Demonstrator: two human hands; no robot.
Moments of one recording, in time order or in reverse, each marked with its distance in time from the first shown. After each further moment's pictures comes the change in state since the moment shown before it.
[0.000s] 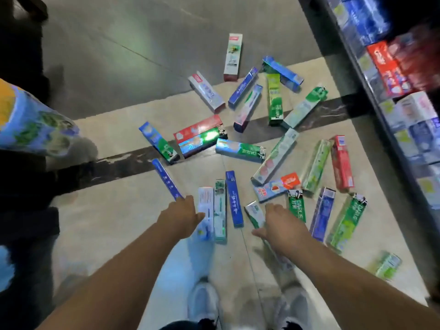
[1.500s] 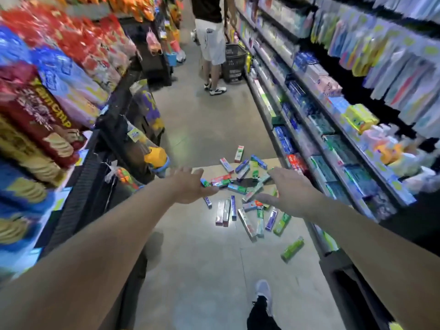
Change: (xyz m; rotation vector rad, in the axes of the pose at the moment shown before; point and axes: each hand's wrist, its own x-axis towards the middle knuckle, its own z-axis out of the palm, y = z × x) left_hand -0.868 0.075 -0.160 0.253 0.445 0.049; right_hand -0.849 0.015 -0.159 -0.248 0.575 -0.382
